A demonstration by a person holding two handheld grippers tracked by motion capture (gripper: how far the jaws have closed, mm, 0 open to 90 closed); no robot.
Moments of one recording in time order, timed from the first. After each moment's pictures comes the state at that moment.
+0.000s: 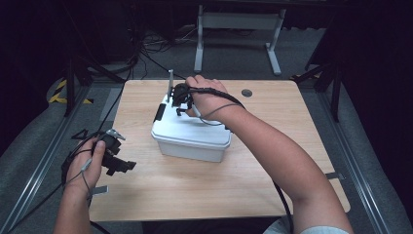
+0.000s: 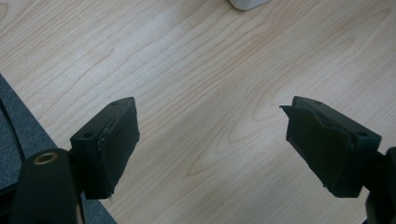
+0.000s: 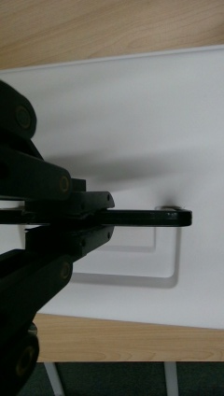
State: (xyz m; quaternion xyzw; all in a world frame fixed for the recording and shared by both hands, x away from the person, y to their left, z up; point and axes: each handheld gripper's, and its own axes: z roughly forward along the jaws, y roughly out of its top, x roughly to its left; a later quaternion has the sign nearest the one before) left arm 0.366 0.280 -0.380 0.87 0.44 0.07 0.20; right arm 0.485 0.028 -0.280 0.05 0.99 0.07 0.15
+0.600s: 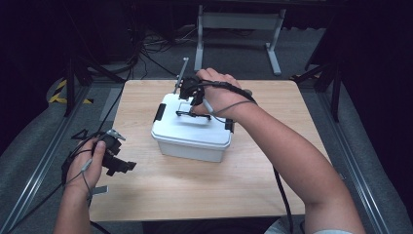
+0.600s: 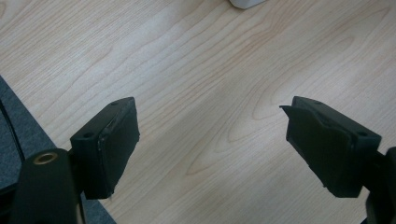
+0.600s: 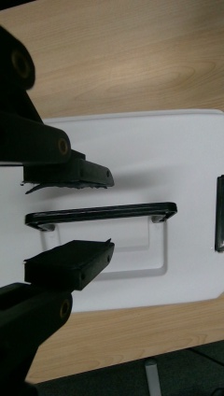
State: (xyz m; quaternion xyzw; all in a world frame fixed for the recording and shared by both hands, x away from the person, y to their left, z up) left arm 0.366 0.280 -0.380 0.88 0.44 0.07 0.20; right arm 0.468 -0.002 -0.242 0.08 0.98 0.16 0.12
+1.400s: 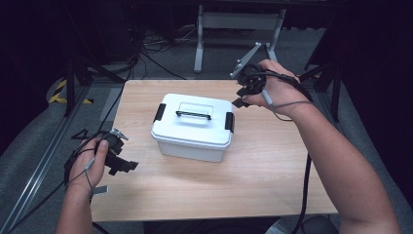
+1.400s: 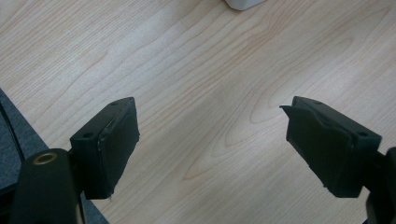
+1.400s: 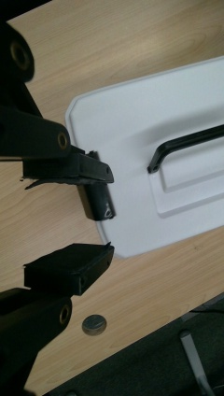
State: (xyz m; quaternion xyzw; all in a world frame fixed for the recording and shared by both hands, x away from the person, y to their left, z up) left arm 0.370 0.274 -0.381 0.88 0.44 0.06 0.19; right arm 0.468 -0.133 -0.216 0.19 0.95 0.21 0.14
